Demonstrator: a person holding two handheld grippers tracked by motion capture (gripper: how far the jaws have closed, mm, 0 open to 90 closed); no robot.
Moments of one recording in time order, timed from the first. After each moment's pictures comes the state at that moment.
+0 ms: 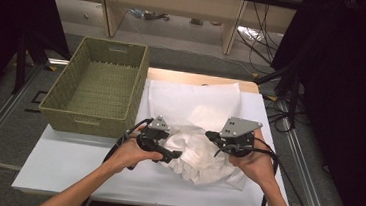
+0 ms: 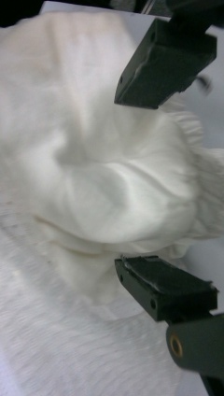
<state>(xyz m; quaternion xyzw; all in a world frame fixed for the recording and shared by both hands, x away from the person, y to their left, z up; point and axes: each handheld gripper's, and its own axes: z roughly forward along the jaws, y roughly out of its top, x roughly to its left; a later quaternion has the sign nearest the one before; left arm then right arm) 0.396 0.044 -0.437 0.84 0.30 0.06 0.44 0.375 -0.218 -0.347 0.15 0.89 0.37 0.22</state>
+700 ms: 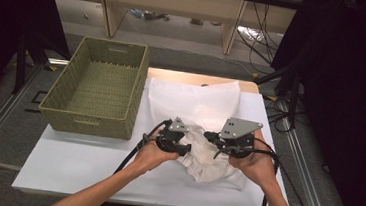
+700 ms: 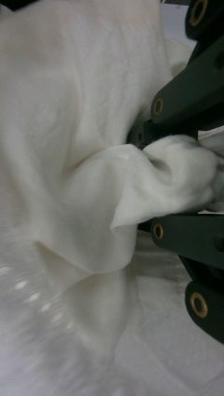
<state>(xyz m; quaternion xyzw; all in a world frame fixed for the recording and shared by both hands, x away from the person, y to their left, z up) 0.402 -0.008 -0.423 0.83 0.31 0.08 0.47 0.367 -0.214 -0.336 0.13 0.89 0.37 0.22</state>
